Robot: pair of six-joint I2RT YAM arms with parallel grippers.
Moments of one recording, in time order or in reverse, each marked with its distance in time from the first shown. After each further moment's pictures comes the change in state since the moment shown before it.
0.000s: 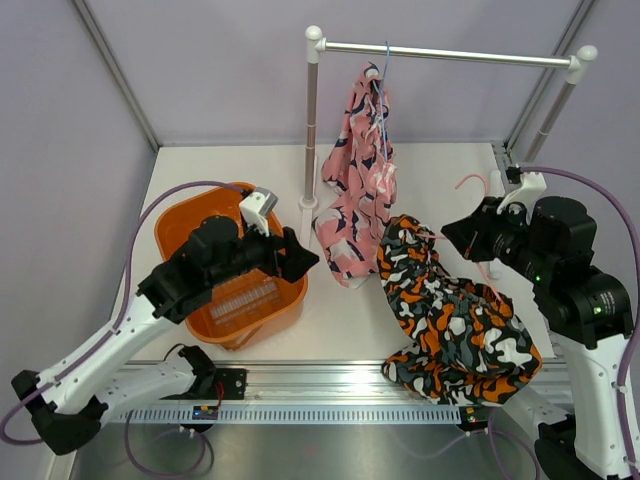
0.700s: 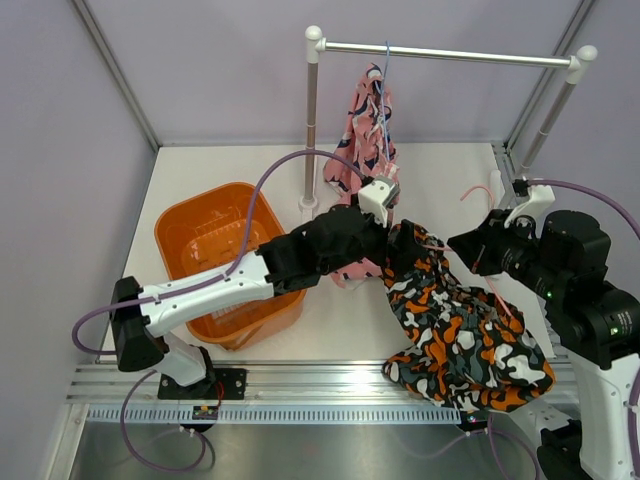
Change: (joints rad) left arm -0.417 0.645 0.455 0.291 -0.289 -0.012; right arm 0.019 -0.037 0.025 -0.083 -0.010 -0.020
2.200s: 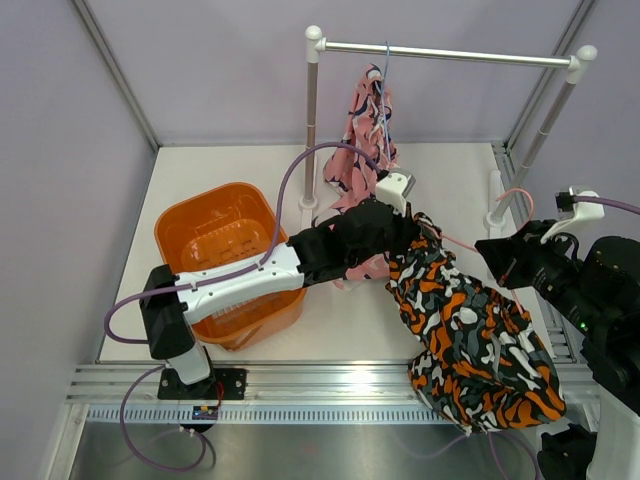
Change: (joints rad) left arm 0.000 0.188 0.143 0.021 -0.117 -0.045; right arm 0.003 -0.033 0.196 -0.116 0.109 -0.042
